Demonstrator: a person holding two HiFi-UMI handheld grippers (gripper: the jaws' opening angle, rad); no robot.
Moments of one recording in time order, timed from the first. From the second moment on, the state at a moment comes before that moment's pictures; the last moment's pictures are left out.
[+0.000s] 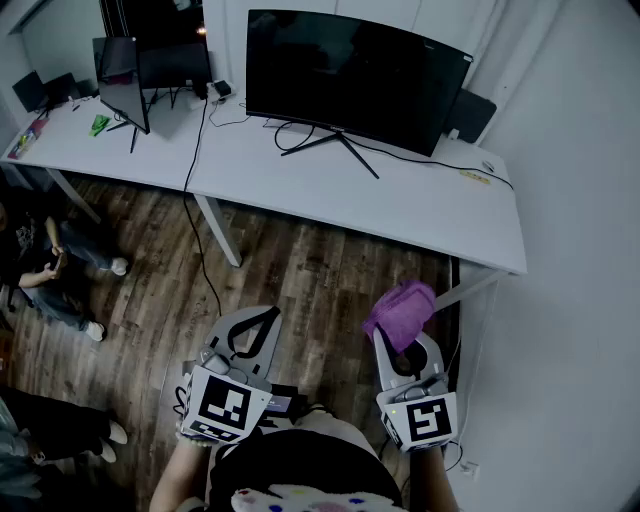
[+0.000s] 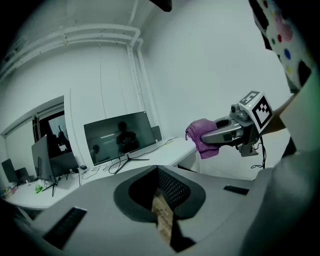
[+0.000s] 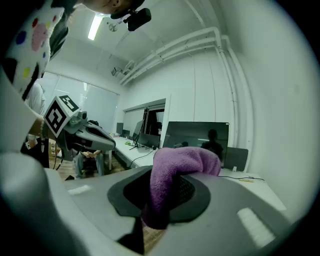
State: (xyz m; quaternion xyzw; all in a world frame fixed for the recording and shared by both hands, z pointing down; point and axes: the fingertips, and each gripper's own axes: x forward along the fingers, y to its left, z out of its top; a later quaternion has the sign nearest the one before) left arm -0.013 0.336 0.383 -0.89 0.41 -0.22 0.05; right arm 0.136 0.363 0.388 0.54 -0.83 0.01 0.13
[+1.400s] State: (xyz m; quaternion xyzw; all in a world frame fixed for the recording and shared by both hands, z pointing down) left arm 0.037 0.355 0.388 -0.88 0.44 -0.19 0.04; right arm 0.209 0.392 0.400 0.55 -0.83 0.01 0.09
